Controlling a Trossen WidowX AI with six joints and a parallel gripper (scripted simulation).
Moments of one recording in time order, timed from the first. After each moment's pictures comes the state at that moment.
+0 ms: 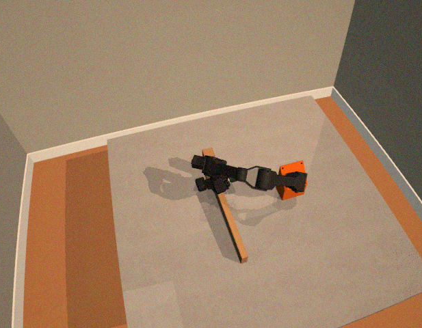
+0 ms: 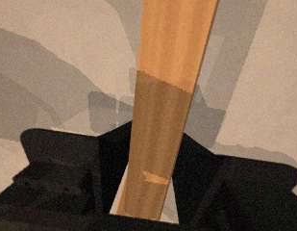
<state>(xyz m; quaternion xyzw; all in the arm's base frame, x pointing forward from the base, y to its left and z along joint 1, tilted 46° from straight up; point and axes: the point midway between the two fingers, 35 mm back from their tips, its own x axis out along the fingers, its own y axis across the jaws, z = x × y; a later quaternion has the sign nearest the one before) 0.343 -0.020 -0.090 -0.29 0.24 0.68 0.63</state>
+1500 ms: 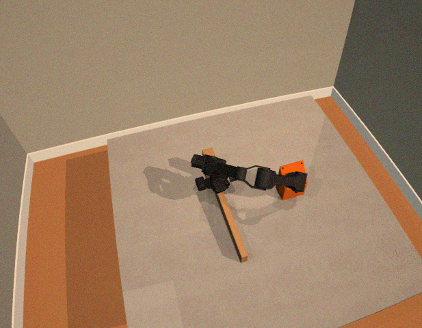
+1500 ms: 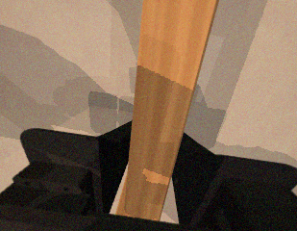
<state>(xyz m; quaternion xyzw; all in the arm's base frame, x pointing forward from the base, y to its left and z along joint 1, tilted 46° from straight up) 0.343 -0.023 -0.092 -0.29 0.24 0.68 0.63</state>
